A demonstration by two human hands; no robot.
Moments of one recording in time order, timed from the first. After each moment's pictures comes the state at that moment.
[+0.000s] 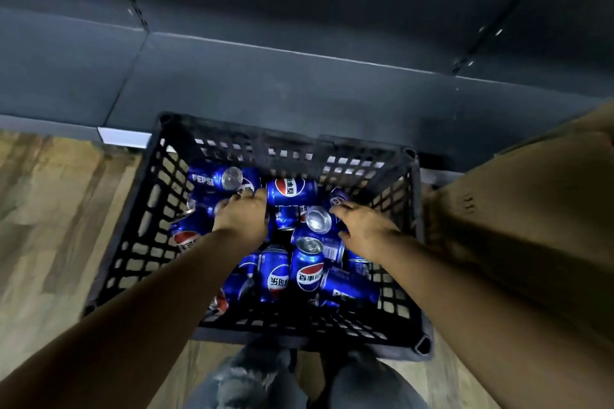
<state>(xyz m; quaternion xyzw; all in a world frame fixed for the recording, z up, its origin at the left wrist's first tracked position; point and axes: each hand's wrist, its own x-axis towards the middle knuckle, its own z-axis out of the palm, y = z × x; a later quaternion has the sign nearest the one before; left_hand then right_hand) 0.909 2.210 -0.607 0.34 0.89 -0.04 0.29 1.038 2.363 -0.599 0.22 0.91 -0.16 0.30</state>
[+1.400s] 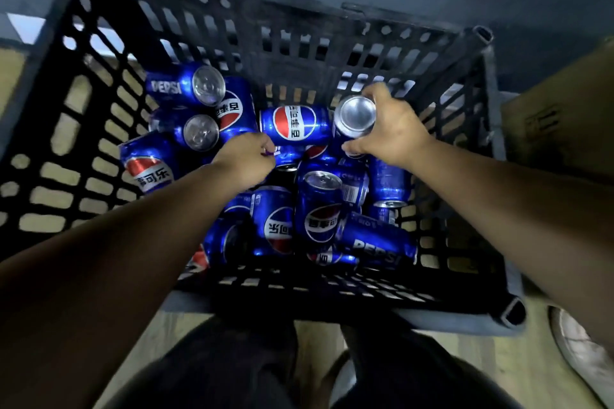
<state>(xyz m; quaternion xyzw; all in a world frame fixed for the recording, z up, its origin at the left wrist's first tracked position) 0.907 2.207 -0.738 0.28 0.88 0.21 0.33 1.023 2.392 -0.697 0.33 0.90 -0.27 0.08</state>
